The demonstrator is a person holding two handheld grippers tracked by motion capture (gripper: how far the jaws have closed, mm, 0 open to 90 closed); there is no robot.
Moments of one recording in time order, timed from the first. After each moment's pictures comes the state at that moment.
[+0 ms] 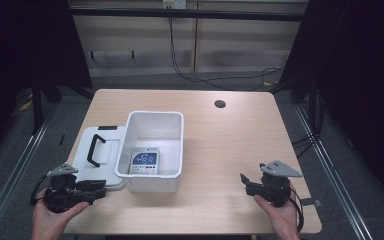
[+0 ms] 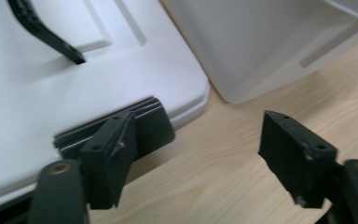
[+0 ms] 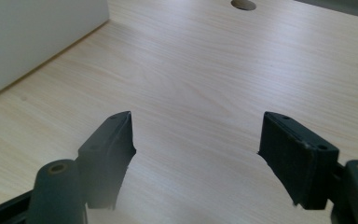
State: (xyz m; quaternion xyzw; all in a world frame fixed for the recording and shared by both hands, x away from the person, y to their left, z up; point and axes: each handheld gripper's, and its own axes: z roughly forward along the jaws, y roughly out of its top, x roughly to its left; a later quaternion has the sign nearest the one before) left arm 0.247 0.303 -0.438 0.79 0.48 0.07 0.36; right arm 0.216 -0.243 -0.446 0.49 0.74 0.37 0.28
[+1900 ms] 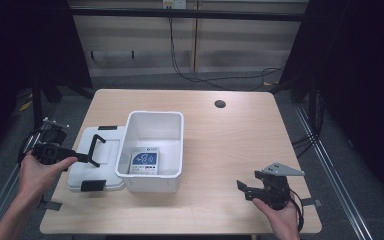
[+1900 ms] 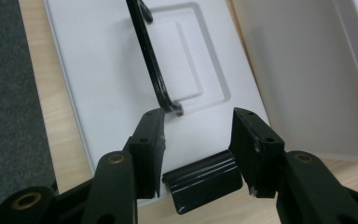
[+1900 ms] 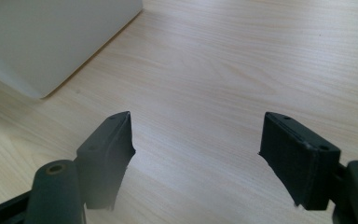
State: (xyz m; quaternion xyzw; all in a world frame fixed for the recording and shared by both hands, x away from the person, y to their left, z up) left arm 0.341 0.324 -0.376 0.79 0.57 0.04 0.24; right arm 0.210 -0.242 -0.444 0.51 0.74 0.39 0.19
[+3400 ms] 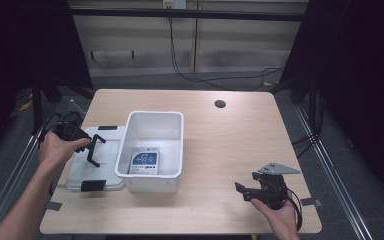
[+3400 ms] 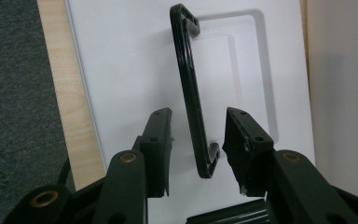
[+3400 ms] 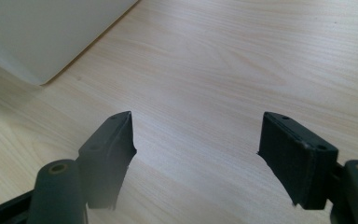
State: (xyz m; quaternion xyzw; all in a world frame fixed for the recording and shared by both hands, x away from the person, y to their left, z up) left arm 0.420 0.304 -0.397 0.76 0.64 0.00 0.12; right arm 0.214 -0.238 -0.447 0.51 0.76 0.37 0.17
